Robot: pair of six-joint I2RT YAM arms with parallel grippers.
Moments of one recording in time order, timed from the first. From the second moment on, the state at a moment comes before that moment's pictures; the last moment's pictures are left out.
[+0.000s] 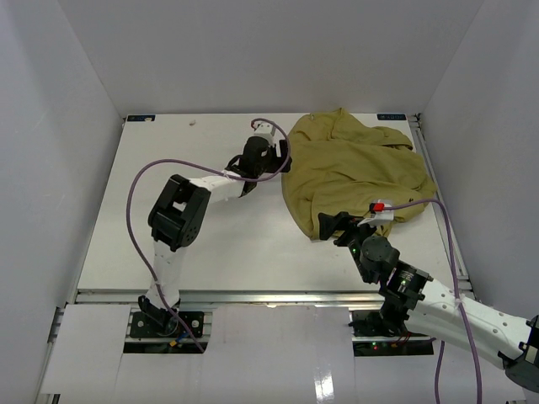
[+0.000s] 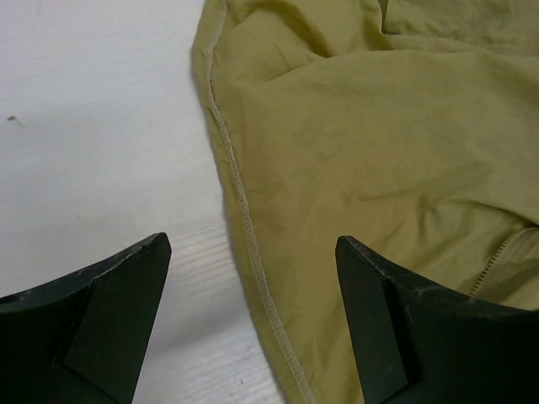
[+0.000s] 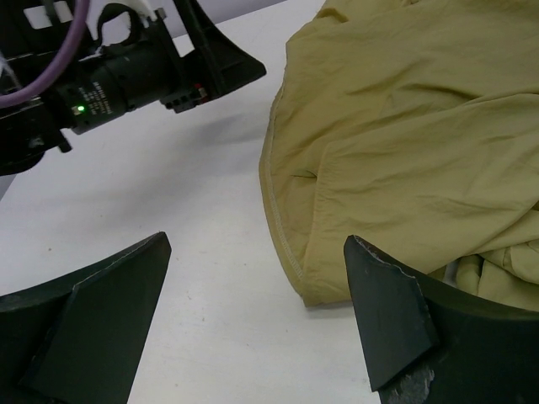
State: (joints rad) left arm -0.56 2.13 1.42 0.33 -0.06 -0.36; right arm 1.01 0.57 0.34 0.10 0.72 0.51
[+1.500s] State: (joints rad) left arm -1.05 0.92 0.24 0.28 -0.29 -0.72; right arm 1.00 0.84 0.50 -0.09 0.68 0.72
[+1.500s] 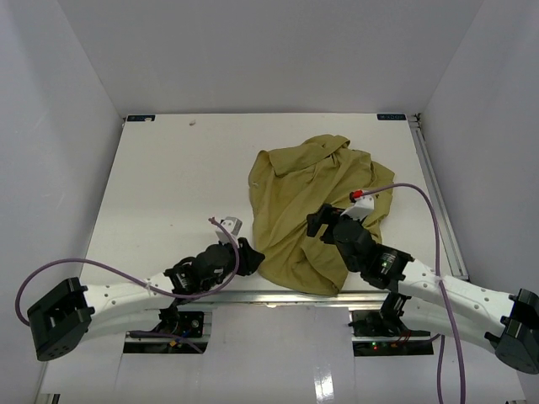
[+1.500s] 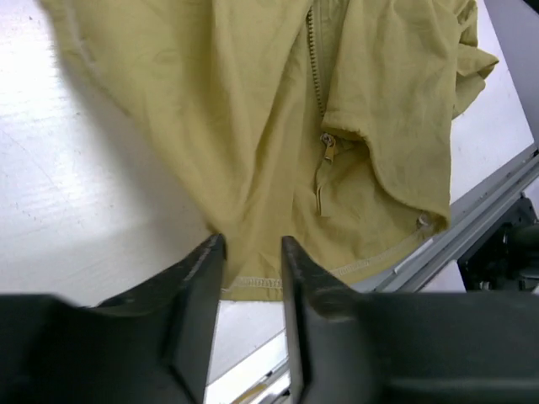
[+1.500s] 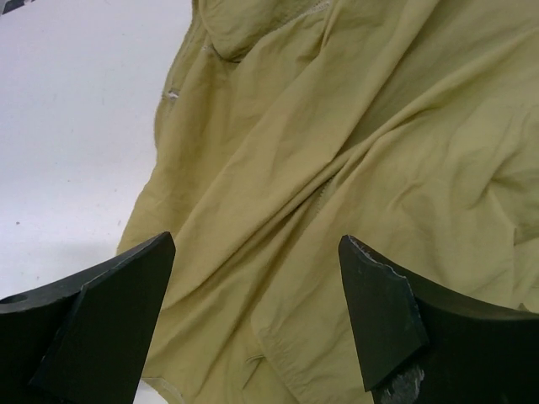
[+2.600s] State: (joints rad) left arm -1.00 1.33 0.88 -0.06 -0.27 -0.50; right arm 0.19 1.41 0.60 0.16 0.12 0.46
